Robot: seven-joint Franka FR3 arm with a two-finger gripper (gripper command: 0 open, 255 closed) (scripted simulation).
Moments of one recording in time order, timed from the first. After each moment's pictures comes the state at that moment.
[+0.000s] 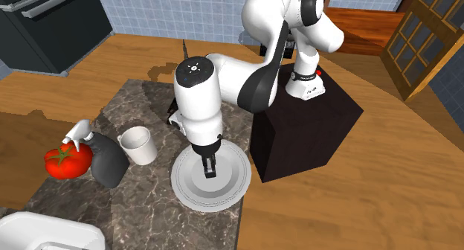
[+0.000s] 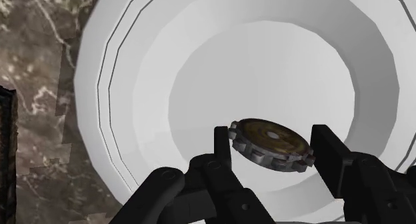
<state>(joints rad) 0.36 0.79 0.49 -1.09 -0.35 1.81 0.91</state>
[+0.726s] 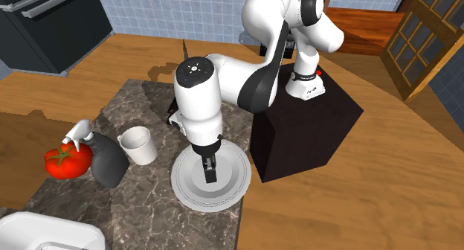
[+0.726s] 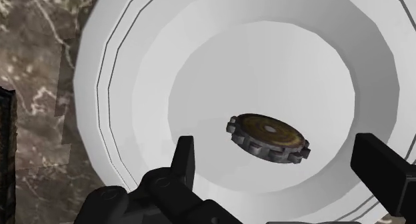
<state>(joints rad) 0.36 0.79 0.49 -1.09 -0.35 1.81 0.91</state>
